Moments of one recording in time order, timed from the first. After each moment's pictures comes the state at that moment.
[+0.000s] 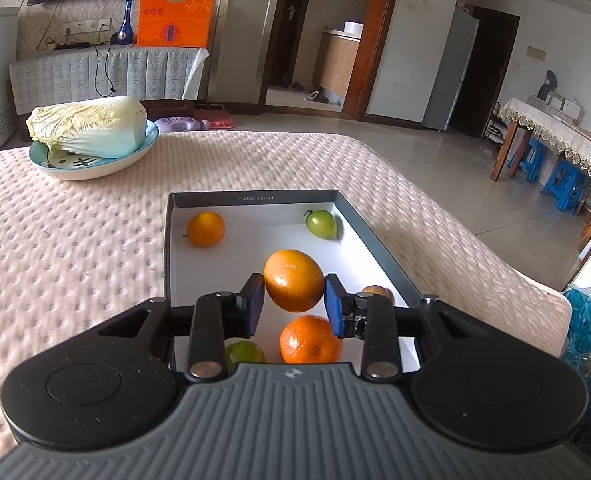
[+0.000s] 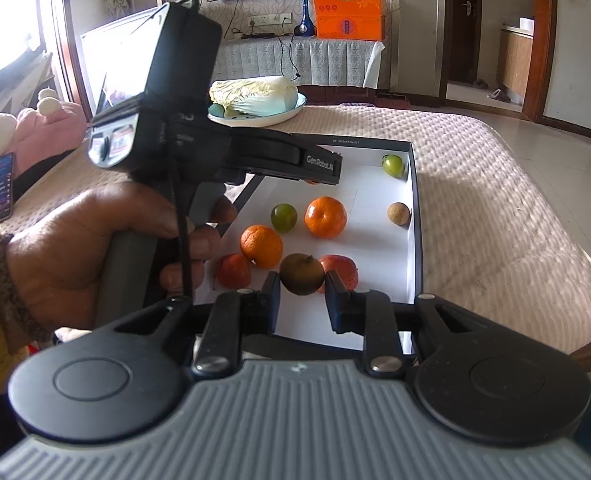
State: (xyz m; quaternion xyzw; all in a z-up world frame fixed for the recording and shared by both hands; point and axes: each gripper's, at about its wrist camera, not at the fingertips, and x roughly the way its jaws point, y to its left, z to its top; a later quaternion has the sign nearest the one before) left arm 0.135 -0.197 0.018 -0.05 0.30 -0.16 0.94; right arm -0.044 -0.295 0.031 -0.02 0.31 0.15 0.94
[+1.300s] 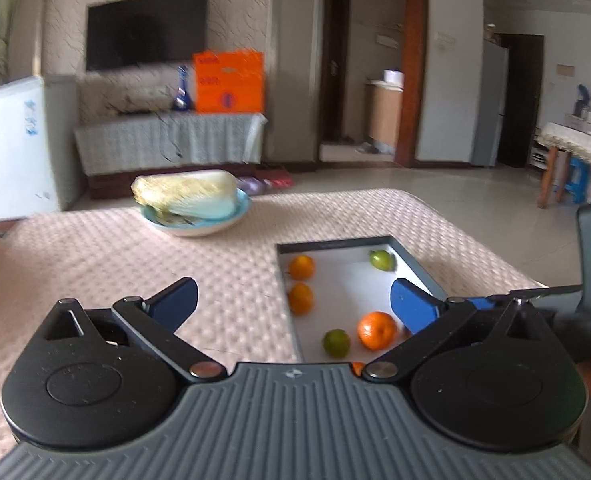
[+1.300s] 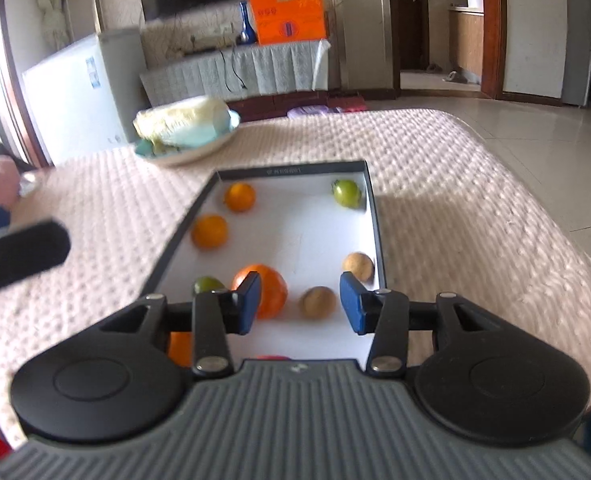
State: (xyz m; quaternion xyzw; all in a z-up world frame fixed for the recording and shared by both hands) left arm 0.011 -0.148 0.080 0.00 0.21 -0.05 0.98; right arm 0.040 -0.311 0.022 0.04 0.30 0.09 0.95
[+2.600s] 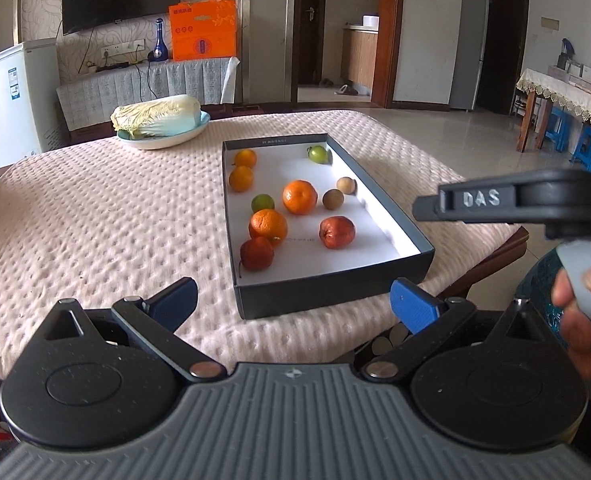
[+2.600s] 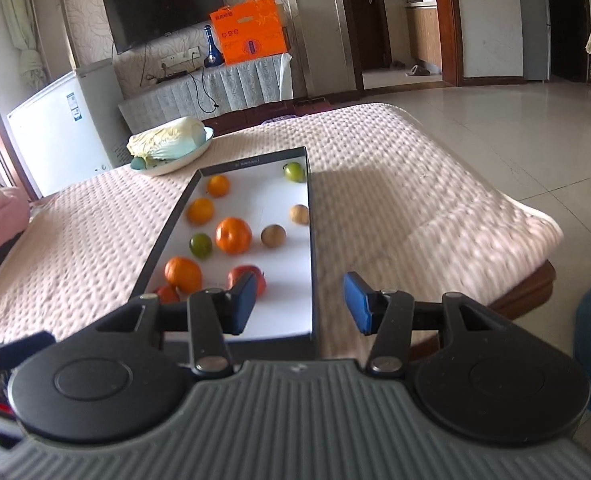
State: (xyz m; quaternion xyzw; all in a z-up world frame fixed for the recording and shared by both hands) left arm -0.089 -0.200 0.045 0.01 0.30 -0.09 0.95; right arm -0.067 -0.355 0.037 0.08 0.30 0.04 0.95
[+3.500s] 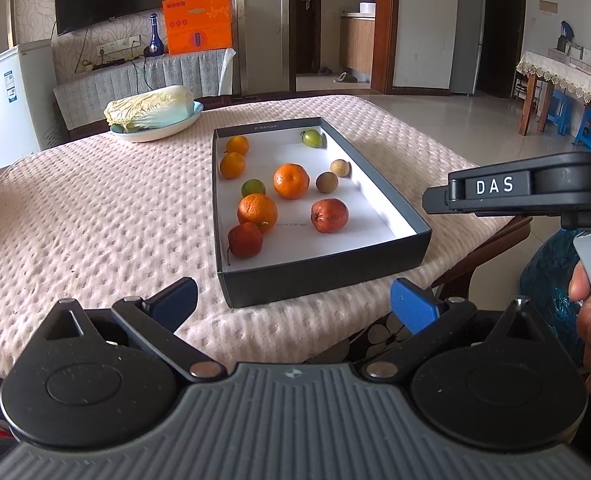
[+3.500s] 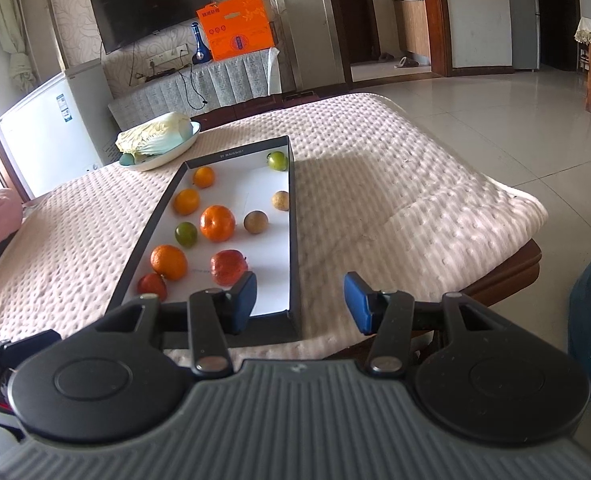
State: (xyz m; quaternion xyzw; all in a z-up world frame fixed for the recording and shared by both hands) left arm -0.085 -0.214 0.033 0.03 0.31 -0.09 0.94; right arm -0.073 -0.365 0.030 0.09 0.31 0.03 0.95
